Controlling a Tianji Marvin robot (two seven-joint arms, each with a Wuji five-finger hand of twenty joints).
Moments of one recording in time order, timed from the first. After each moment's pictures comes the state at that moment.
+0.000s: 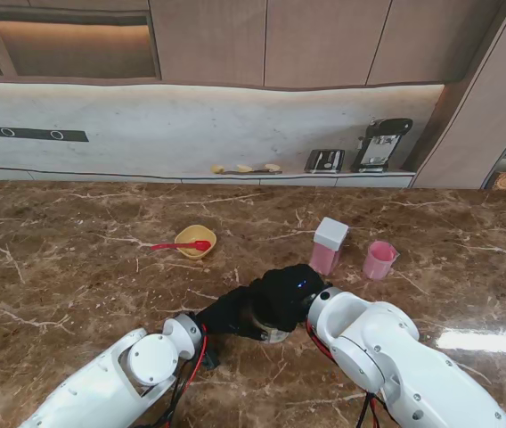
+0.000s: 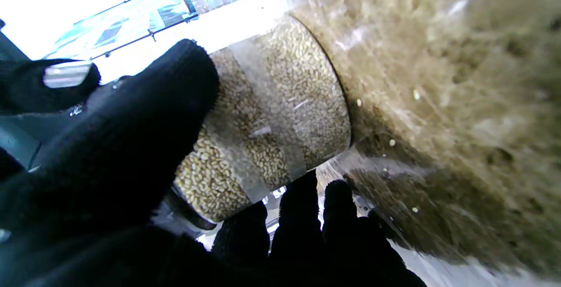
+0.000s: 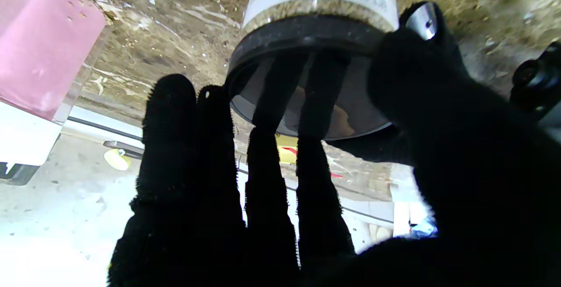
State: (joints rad) left arm 1.33 -1.19 -0.77 -1.22 0.10 -0.26 -0.05; right arm -1.52 -1.01 0.99 -1.88 -1.24 -0.04 0.38; left_hand 0.66 -0.73 0.80 -0.13 0.37 -0.07 -0.36 0.55 0.48 -0.01 0.30 0.45 0.18 -0.06 0.16 0.59 -0.12 -0.23 0.16 0.61; right_hand 0.50 -0.86 1.00 -0.19 0.47 -0.01 0.30 0.65 0.62 0.04 0.32 0.48 0.88 0.10 0.39 0.49 0.79 0.04 1.06 0.28
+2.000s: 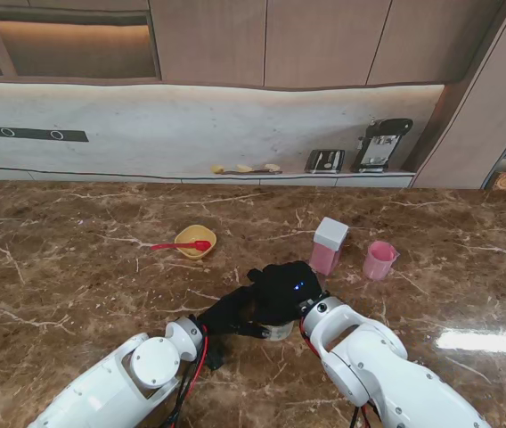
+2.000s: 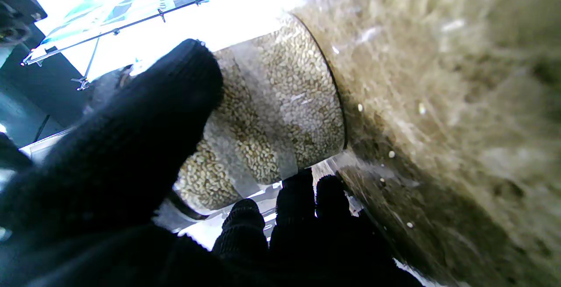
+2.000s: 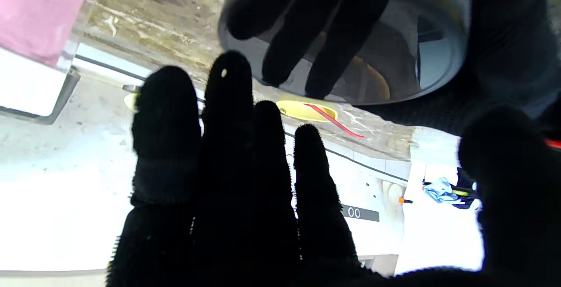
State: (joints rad) left arm 1.33 -1.22 -0.77 -1.16 0.05 -0.30 -0.03; right arm -1.54 -1.03 0.95 -1.79 -1.35 0.04 0.06; left_hand 0.67 -0.74 0.81 -0.14 0.26 -0.08 -0.36 0.48 0.52 -0.04 0.27 0.36 0.23 -0.12 0.16 0.53 -0.12 -0.32 0.19 0.60; right_hand 0.16 -0.45 0.66 -0.10 0.52 0.02 0.39 0.59 0.80 0.02 0.41 0.46 1.12 0.00 0.53 0.55 0.94 0.02 1.29 0.22
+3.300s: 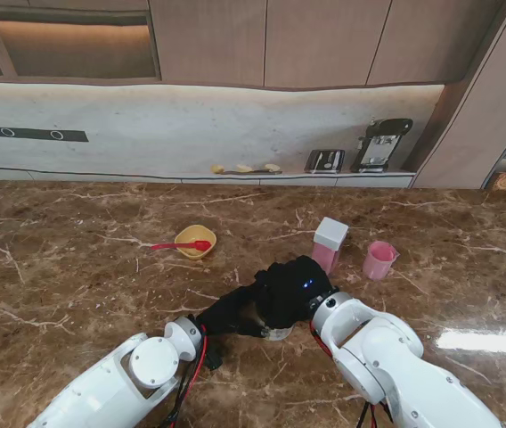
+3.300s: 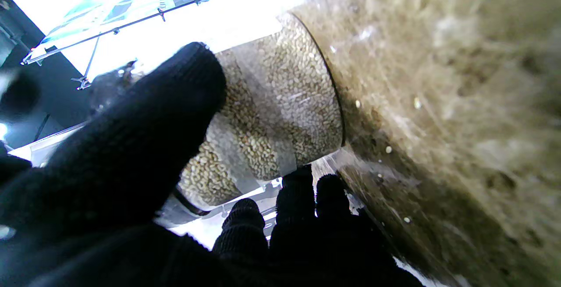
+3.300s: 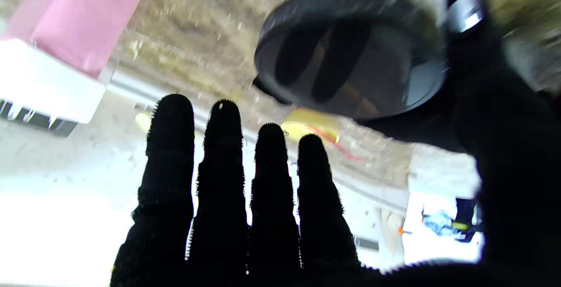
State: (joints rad) left arm 1.33 -1.22 -0.77 -1.16 0.05 -0.31 -0.03; right arm -1.59 -1.03 1.04 -1.89 -1.39 -0.03 0.25; left_hand 0.67 -0.73 0.82 -0.14 0.26 -0.08 -0.36 0.48 0.52 -0.04 0.26 0.37 0.24 -0.12 0.16 0.53 -0.11 -0.32 0.20 0.60; right_hand 0.27 -0.62 0.71 -0.10 0.46 0.00 0.27 0.62 0.63 -0.02 0.31 0.47 0.76 0.04 0.31 0.46 0.58 0.07 0.96 0.32
